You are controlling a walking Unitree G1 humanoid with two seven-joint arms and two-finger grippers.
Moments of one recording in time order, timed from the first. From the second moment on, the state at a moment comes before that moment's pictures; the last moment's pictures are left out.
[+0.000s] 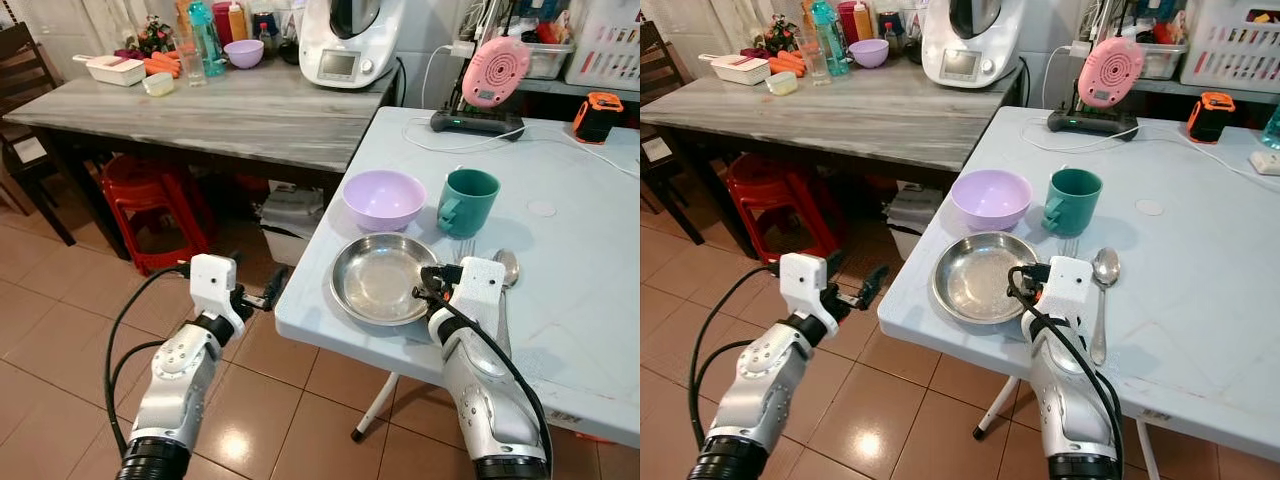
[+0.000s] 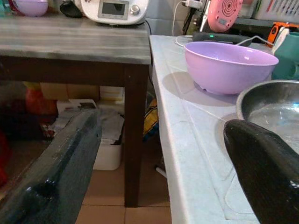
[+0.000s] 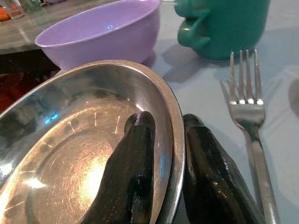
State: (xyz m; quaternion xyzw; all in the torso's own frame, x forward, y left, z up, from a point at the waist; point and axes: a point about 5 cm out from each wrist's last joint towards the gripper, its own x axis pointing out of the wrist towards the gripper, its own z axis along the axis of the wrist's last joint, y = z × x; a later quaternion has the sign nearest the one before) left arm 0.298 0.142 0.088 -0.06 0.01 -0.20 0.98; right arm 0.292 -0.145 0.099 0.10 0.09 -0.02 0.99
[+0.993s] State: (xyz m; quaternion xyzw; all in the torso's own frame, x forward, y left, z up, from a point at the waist) left arm 0.306 0.125 0.096 -0.07 -0.01 -0.22 0.97; right arm 0.292 -0.149 0.098 0.09 0.07 -0.04 0.99
